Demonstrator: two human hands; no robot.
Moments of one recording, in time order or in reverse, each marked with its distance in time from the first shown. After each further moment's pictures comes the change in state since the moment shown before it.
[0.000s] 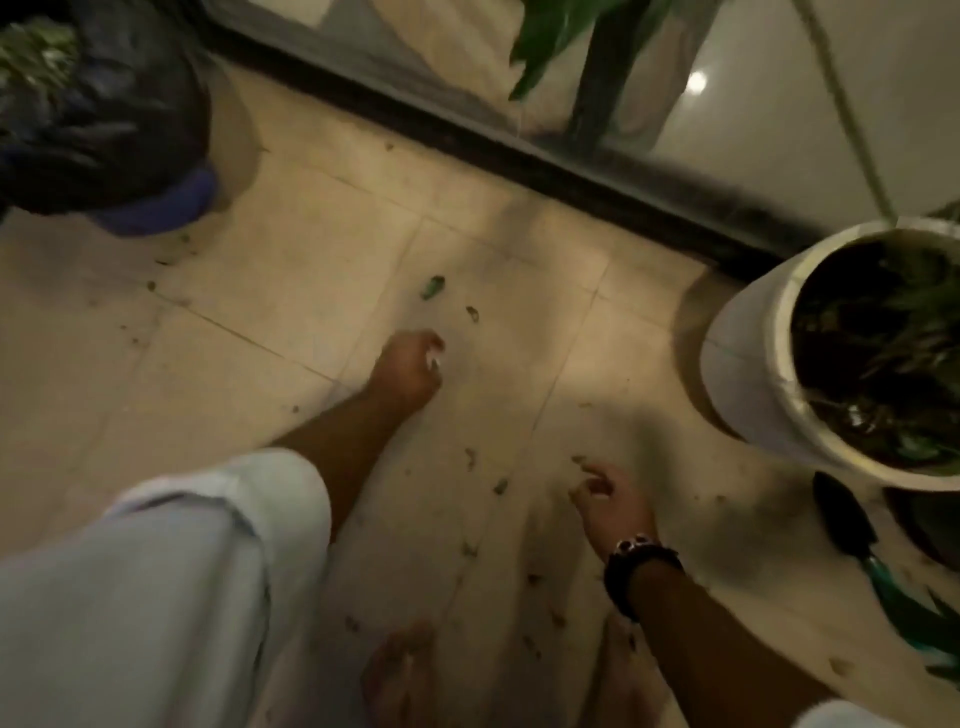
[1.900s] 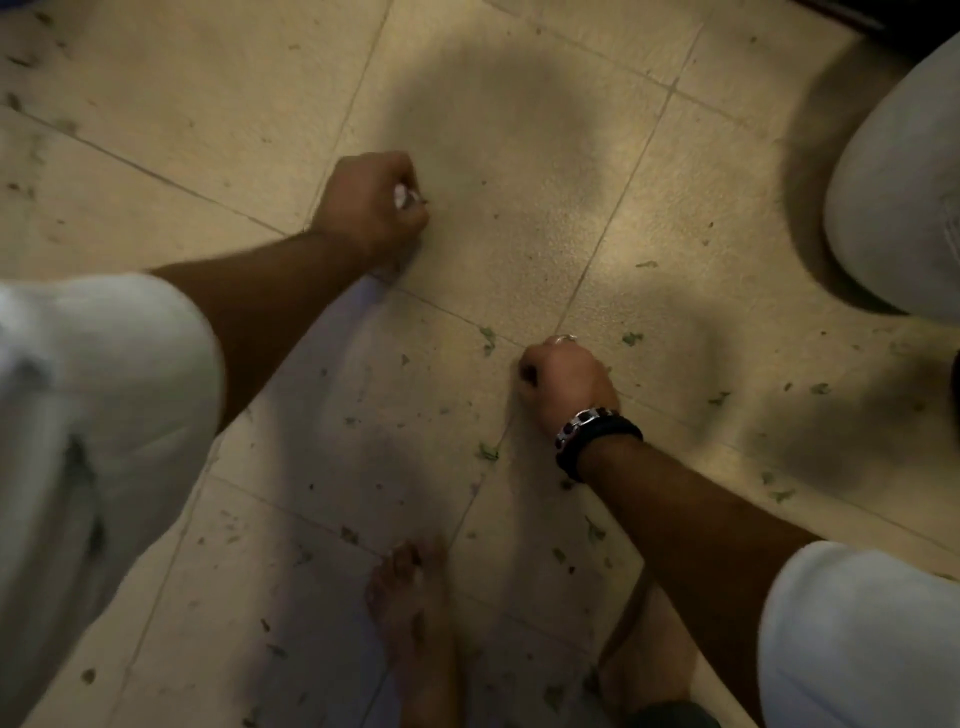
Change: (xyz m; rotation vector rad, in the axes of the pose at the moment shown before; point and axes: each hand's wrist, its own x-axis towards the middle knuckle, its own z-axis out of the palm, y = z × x) left_hand 0.042 -0.065 0.033 0.143 0.146 0.224; right_hand 0.064 0.028 0.110 -0.850 -0.057 -0.593
